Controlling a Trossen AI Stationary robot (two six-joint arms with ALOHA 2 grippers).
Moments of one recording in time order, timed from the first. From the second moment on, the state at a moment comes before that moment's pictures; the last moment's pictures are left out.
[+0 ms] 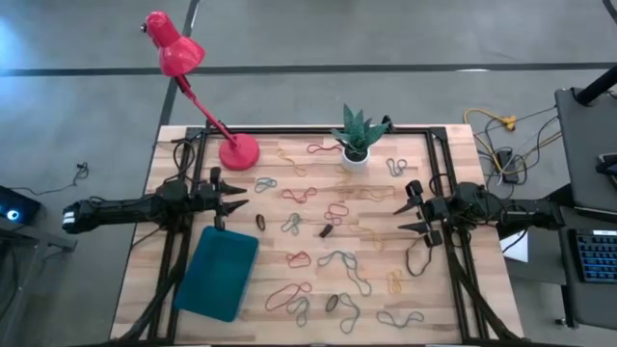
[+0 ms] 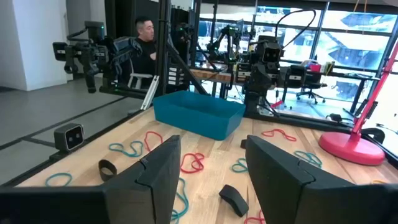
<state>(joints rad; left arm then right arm) 0.12 0.20 0.01 0.12 -0.04 0.03 -0.03 0.02 0.01 0.06 -0.31 -0.04</state>
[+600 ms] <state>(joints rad) 0.12 0.20 0.00 0.12 -0.04 0.03 -0.03 0.02 0.01 0.07 -0.31 -0.09</state>
